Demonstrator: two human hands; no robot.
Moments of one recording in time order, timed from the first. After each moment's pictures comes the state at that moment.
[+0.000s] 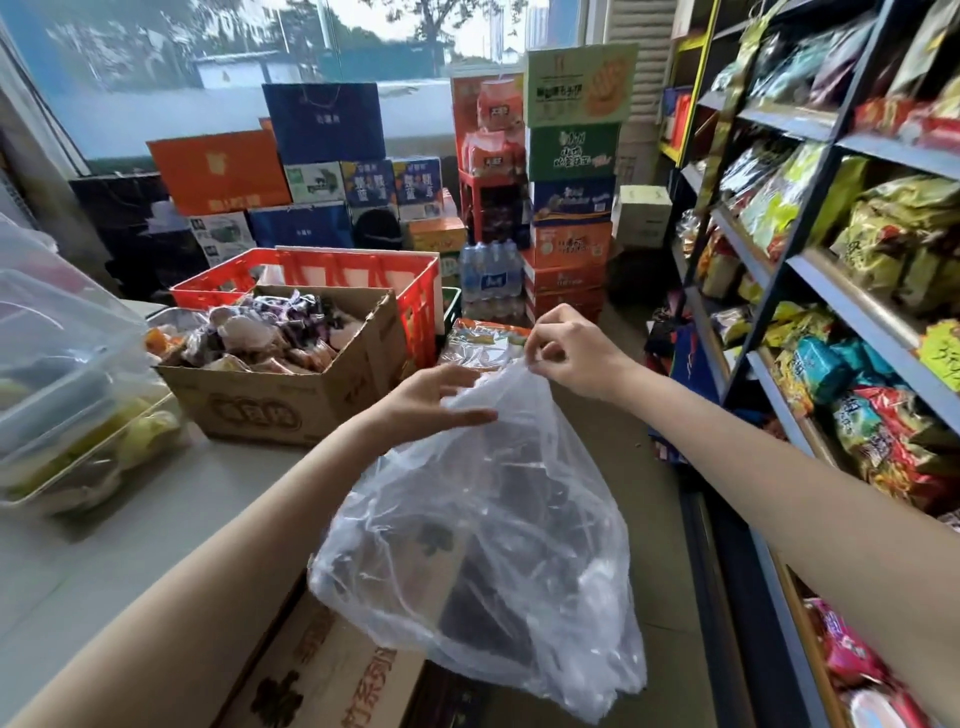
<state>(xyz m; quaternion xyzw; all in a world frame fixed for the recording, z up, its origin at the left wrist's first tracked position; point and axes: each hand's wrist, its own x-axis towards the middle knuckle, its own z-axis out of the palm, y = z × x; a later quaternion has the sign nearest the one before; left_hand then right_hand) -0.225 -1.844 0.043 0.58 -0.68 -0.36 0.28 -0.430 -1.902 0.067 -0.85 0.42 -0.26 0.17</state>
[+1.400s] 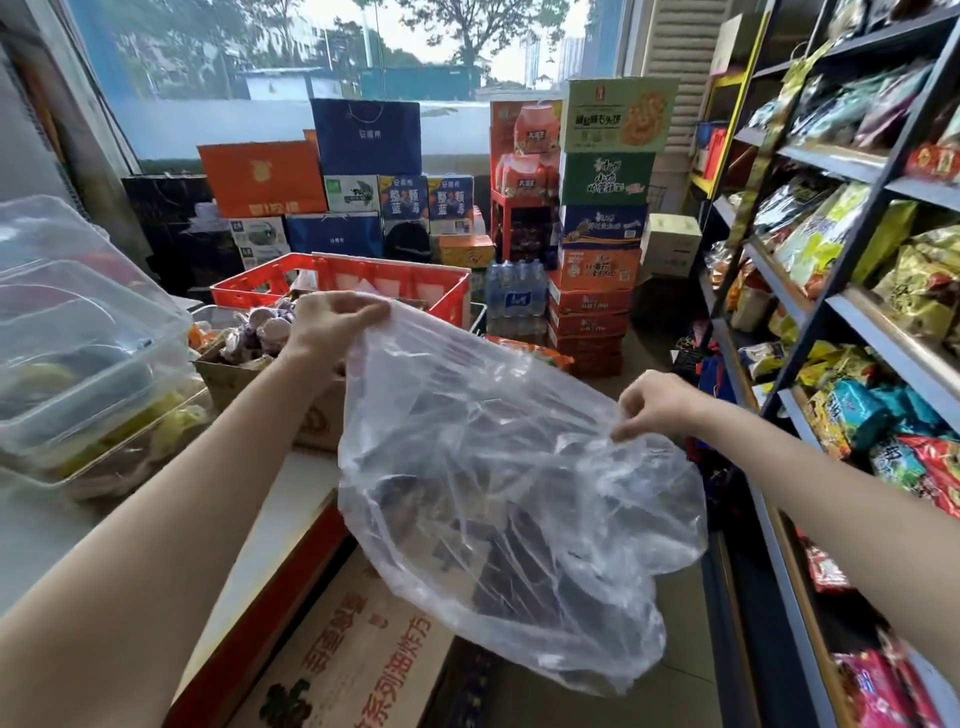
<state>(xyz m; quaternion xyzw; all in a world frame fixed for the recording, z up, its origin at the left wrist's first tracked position) -0.134 -1.842 0.109 0.63 -0.49 -0.25 0.55 -0.455 -1.911 0.065 -0.79 0.58 -0.04 0.20</state>
